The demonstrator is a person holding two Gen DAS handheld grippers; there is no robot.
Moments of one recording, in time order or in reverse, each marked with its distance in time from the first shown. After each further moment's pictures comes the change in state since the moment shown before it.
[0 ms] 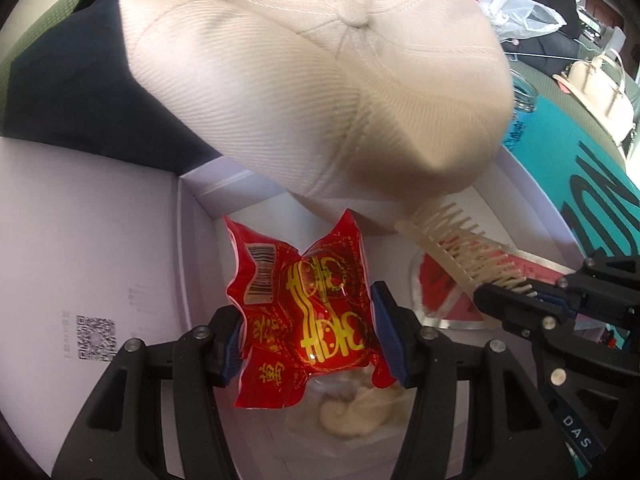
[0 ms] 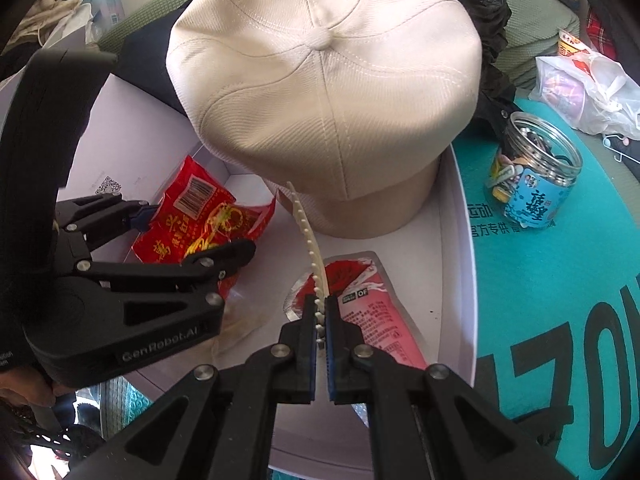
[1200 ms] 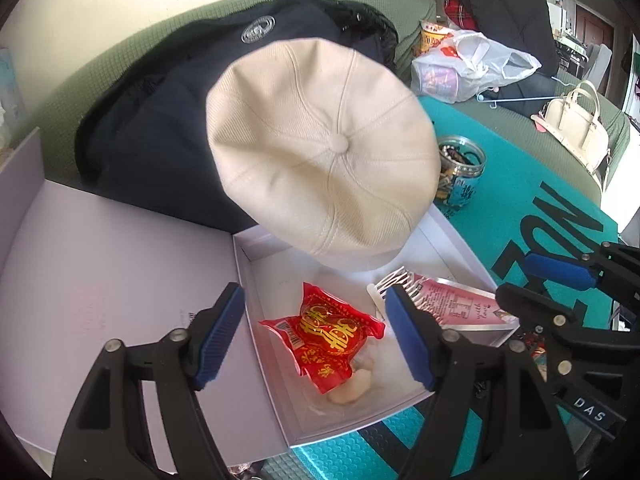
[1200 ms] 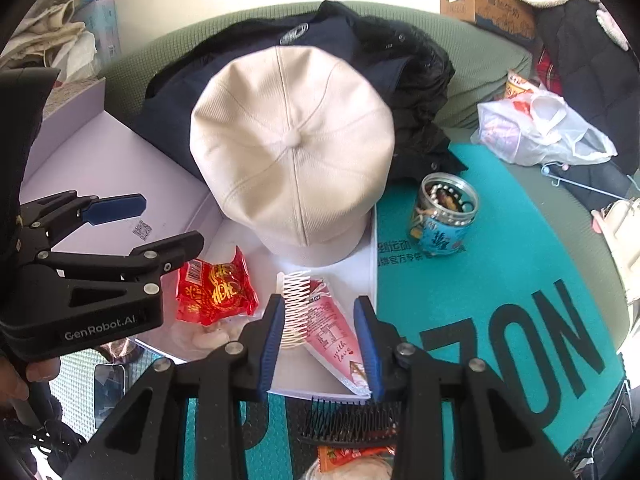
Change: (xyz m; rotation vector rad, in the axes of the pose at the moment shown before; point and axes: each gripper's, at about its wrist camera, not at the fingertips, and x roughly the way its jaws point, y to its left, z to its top) left arm -0.148 -0.014 0.012 -0.009 -0.160 0.043; right arm -0.123 0.009 0.005 0.000 -0.121 -0.149
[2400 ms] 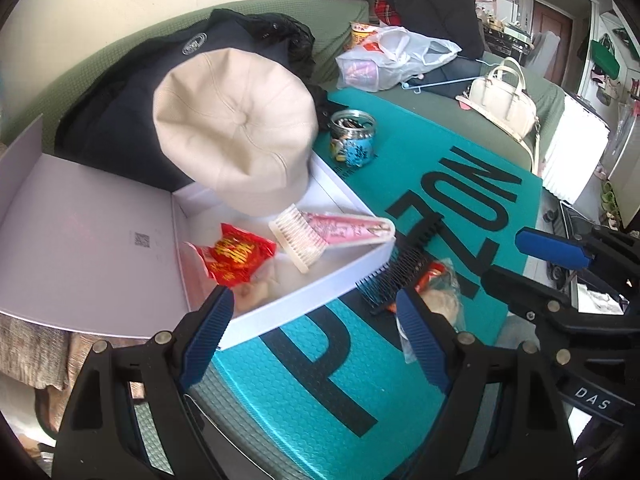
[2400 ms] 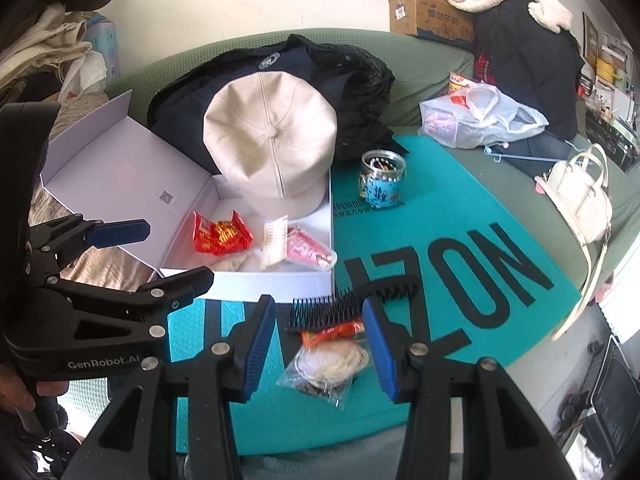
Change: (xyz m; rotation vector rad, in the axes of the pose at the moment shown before) left arm -0.092 -0.062 -0.088 0.090 -0.001 -0.172; right arm -0.104 -0.004 -0.099 0.095 -0.038 -0.084
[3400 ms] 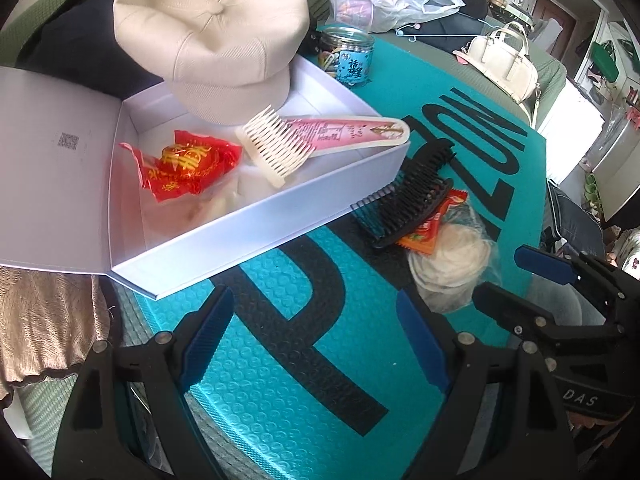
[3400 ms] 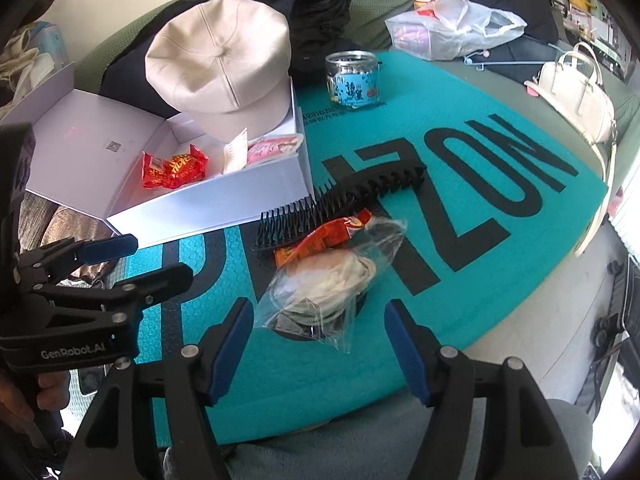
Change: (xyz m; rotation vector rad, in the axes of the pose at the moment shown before) left arm 0.100 0.013 -0.060 -0.049 0.158 -0.114; right arm 0.079 -0.019 -0.066 0.177 0.157 0.001
